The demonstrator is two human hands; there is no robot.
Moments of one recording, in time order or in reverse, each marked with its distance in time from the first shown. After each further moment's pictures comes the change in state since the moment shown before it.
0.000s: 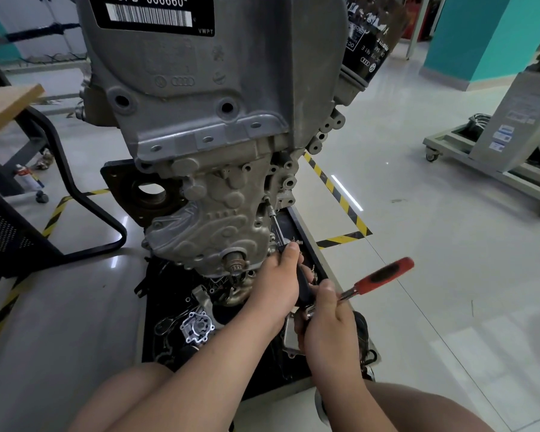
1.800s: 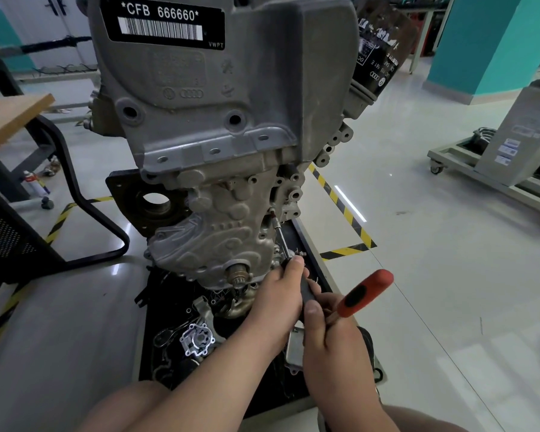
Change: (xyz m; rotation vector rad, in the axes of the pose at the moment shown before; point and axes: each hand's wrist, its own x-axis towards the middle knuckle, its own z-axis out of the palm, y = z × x) left_hand 0.001 0.001 -0.003 -0.118 -0.037 -0.072; right_hand 0.001 0.001 -0.006 -0.479 -0.050 -0.376
